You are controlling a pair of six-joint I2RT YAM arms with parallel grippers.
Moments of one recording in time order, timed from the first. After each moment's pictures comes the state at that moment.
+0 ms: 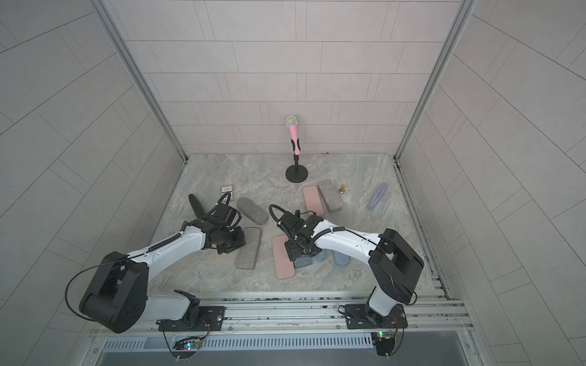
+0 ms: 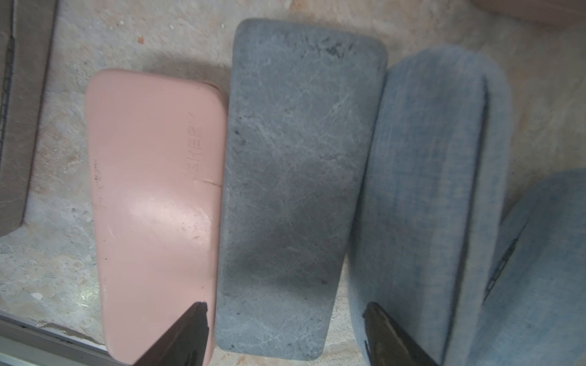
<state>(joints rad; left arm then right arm) -0.39 1.37 0.71 -0.57 0.15 -0.77 0.86 1.61 1.08 -0.81 0.09 0.56</state>
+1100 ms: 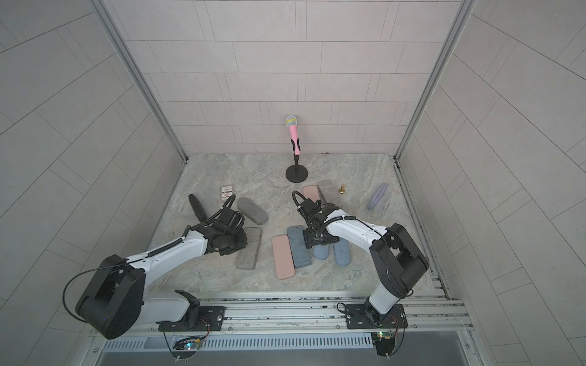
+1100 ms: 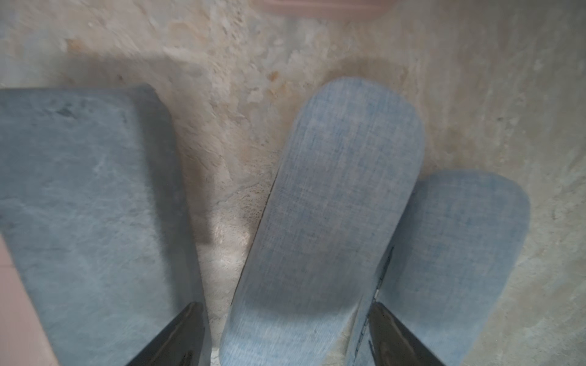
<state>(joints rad) -0.48 1.35 0.66 -0.52 0.03 -0.84 0.62 1.63 1.05 -0.84 0.11 0.47</state>
